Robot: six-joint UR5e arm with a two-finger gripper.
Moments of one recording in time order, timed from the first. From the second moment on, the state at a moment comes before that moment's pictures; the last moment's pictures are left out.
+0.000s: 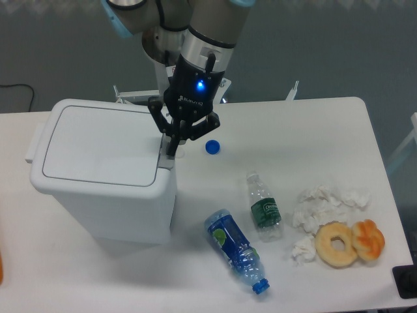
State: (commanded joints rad) arm 2.50 -1.60 -1.64 -1.20 1.04 0.41
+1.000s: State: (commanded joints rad) arm 2.56 -1.62 -1.59 -1.19 1.05 0.42
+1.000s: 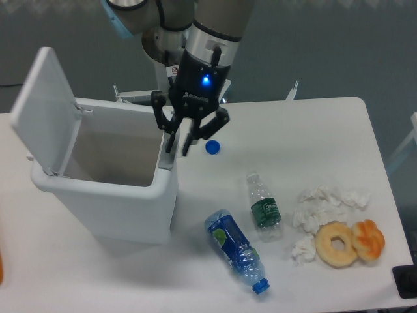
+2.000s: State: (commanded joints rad) arm 2.61 -1.99 -1.47 -1.05 1.58 0.97
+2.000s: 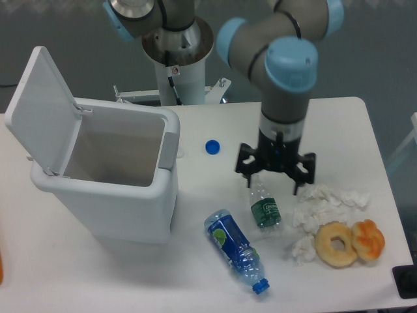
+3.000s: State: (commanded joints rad) arm 2.69 -2.16 -1.28 -1.08 1.58 1.12
